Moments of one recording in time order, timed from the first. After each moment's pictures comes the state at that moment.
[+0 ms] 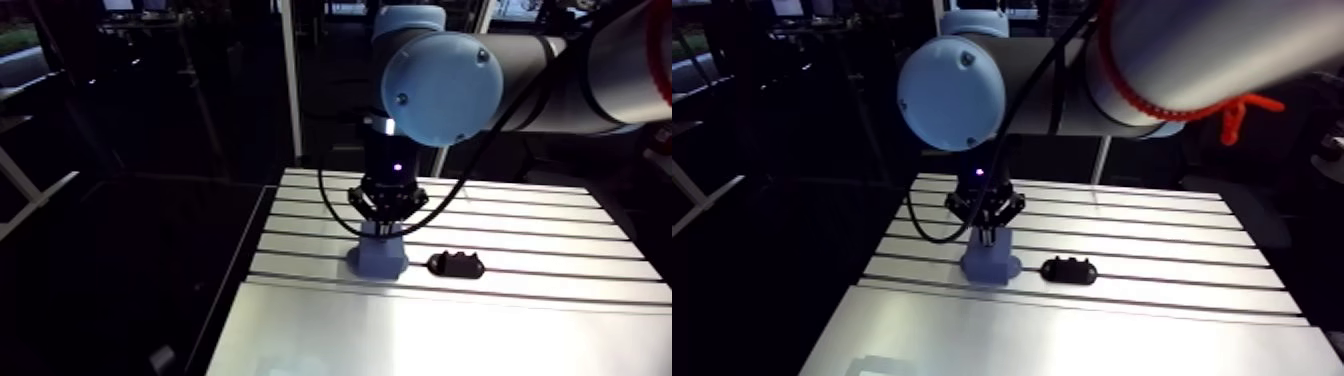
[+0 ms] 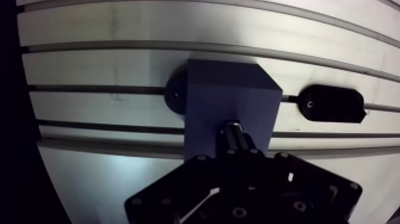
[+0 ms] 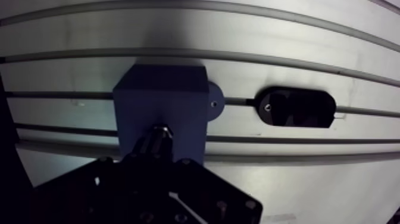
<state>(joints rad) 0.07 -1.33 1.96 -2.07 -1.59 -1.57</state>
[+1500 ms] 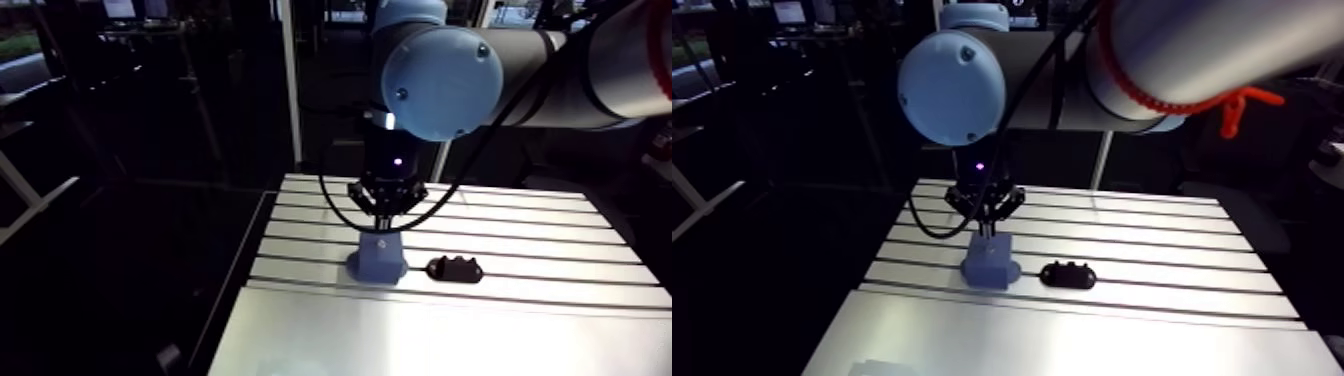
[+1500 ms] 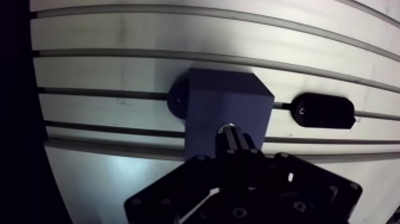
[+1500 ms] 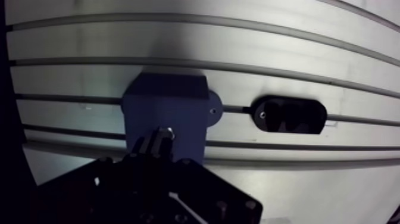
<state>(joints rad) 0.07 -1.35 1.94 -2.08 -1.58 -1.59</state>
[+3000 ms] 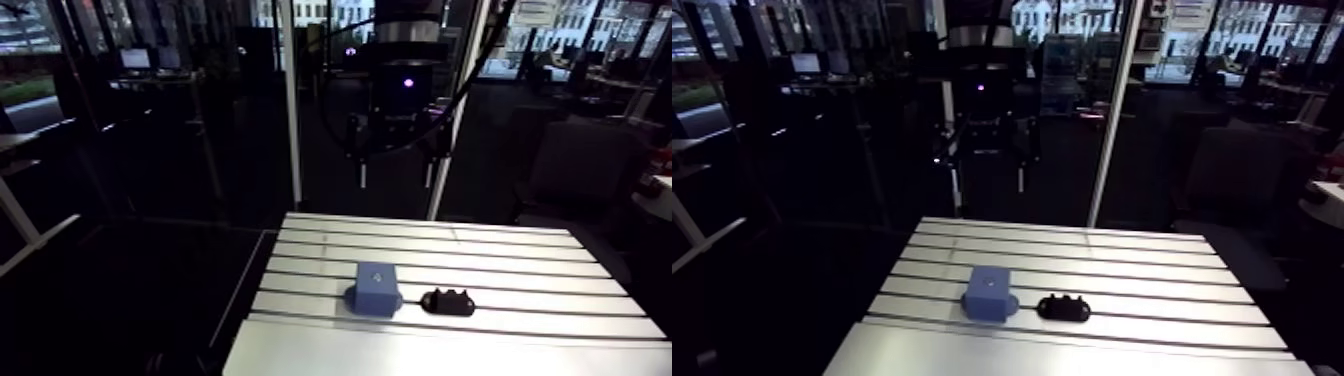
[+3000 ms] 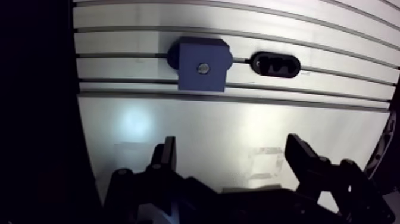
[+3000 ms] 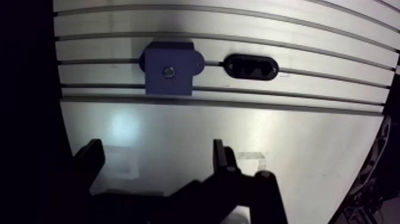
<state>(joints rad) 0.07 -1.51 1.66 -1.61 -1.61 -1.58</state>
